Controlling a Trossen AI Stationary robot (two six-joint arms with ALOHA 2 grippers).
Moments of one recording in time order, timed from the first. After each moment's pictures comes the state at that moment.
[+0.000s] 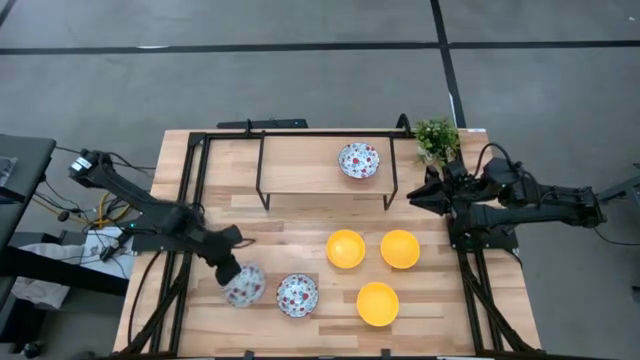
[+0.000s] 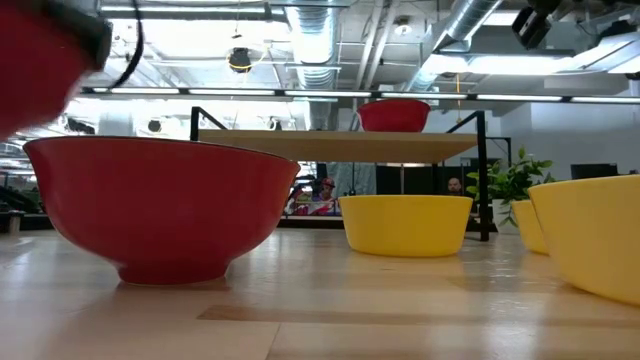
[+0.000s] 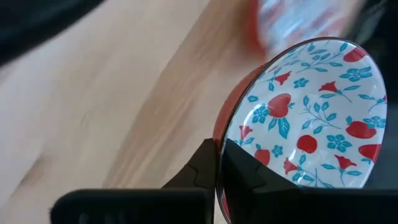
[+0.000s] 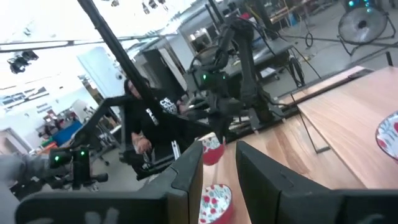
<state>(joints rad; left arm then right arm) -0.56 0.94 0.62 -0.61 0.02 -1.19 -0.06 0.43 0.55 -0.09 -0.23 0.47</state>
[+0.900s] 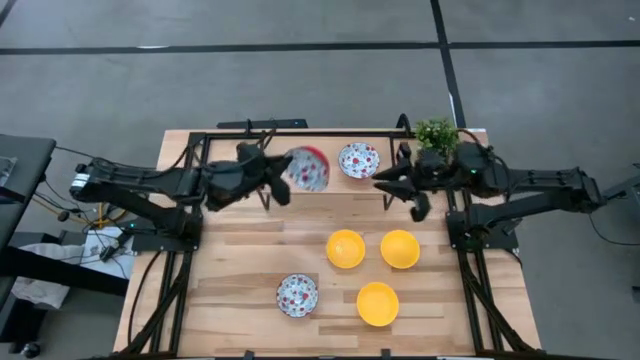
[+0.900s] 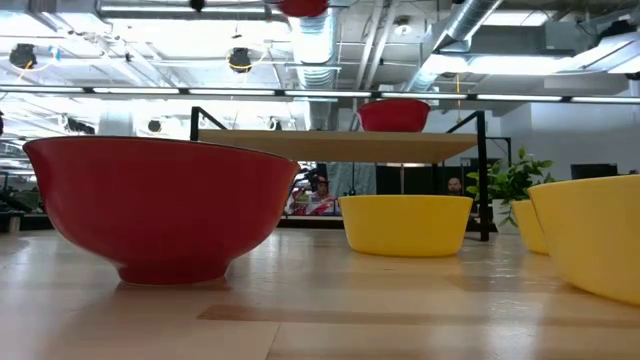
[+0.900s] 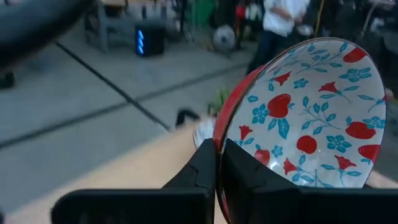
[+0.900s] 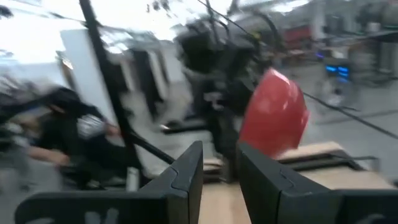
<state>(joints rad) -0.14 1.19 1.12 -0.15 -0.79 -0.30 -0.06 0.90 0.85 0.13 -0.16 0.16</state>
